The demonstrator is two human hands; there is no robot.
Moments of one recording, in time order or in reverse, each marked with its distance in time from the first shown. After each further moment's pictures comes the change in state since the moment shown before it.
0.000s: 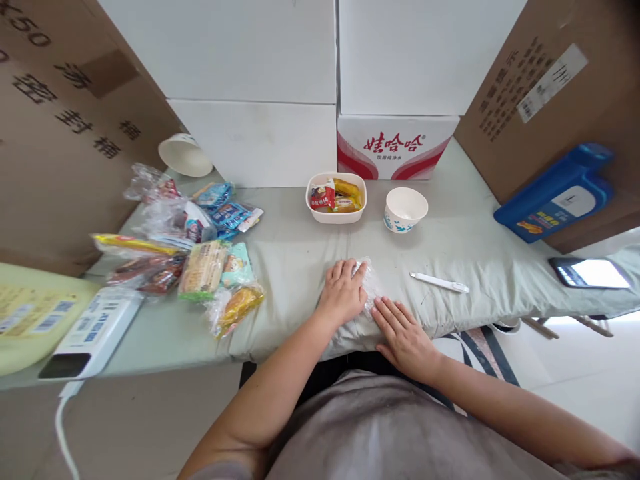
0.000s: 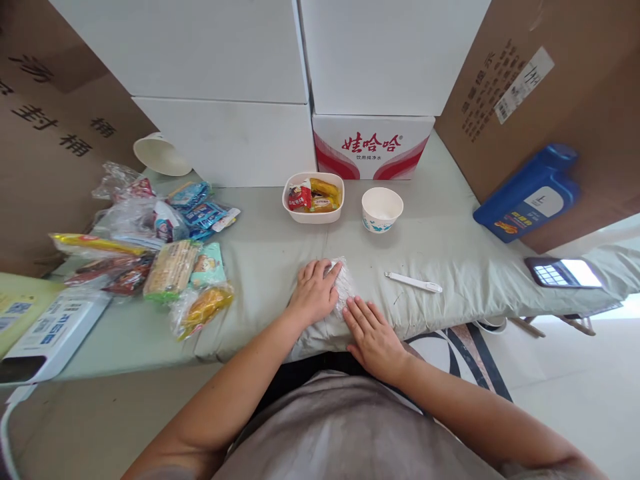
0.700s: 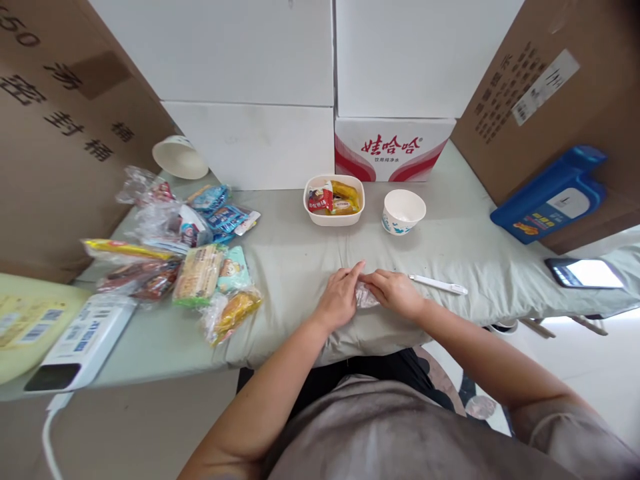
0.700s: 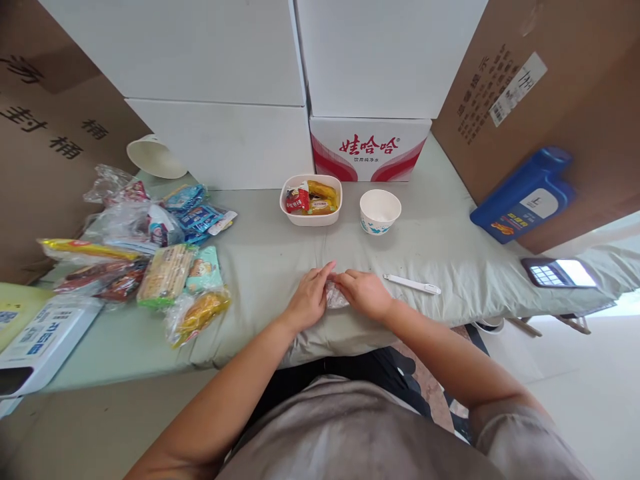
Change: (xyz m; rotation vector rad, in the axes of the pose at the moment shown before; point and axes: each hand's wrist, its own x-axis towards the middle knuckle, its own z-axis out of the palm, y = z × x) left_hand -0.003 -0.019 0.013 -0.409 0.059 0.112; right_hand 0.085 0.054 -0.016 0.234 0.049 0.060
